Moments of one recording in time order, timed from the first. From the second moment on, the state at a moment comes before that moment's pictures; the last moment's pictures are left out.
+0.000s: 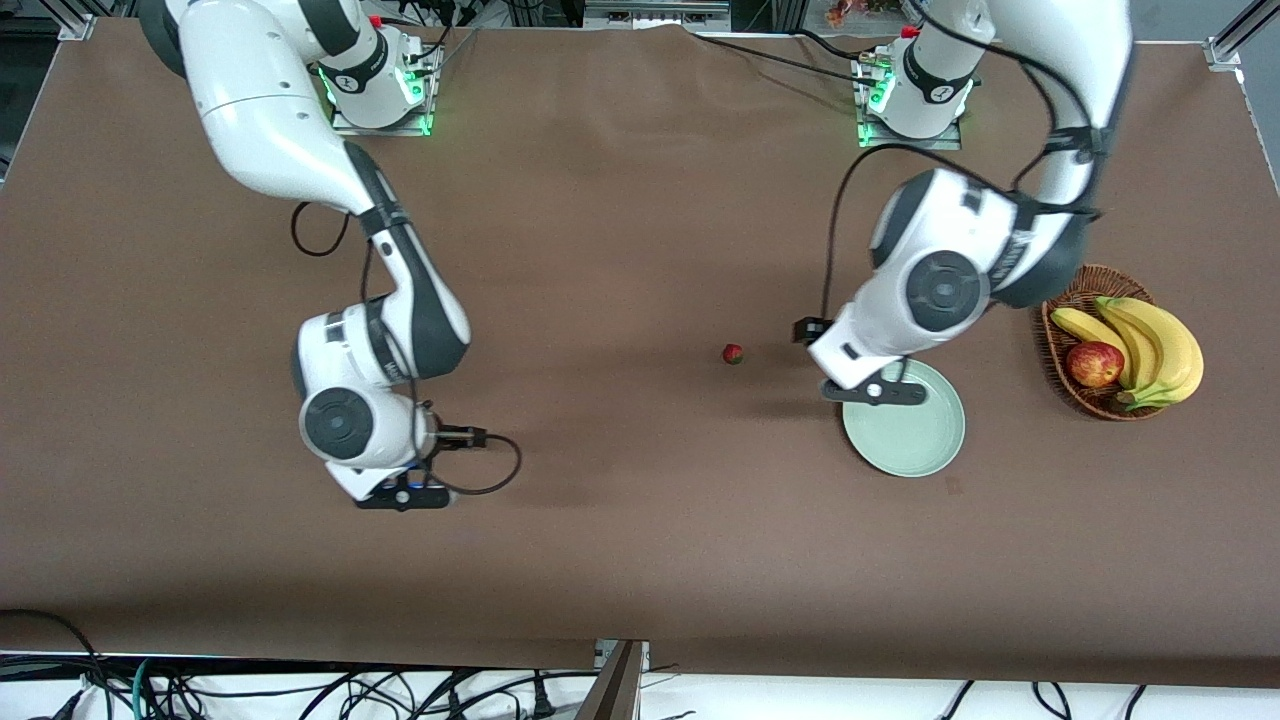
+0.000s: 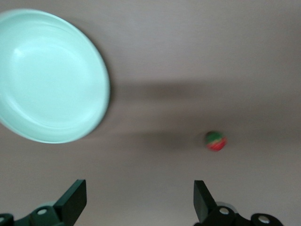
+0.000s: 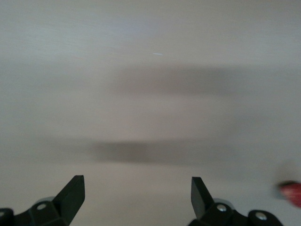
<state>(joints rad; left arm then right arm) -0.38 0.45 -0.06 -1.69 -0.05 1.96 -0.44 0.29 0.90 -0.02 -1.15 0.01 1.87 0.22</state>
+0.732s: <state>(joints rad) -0.54 0.56 -0.06 -1.96 -0.05 2.56 -0.70 0.18 0.89 -0.16 -1.26 0.01 1.86 -0.13</state>
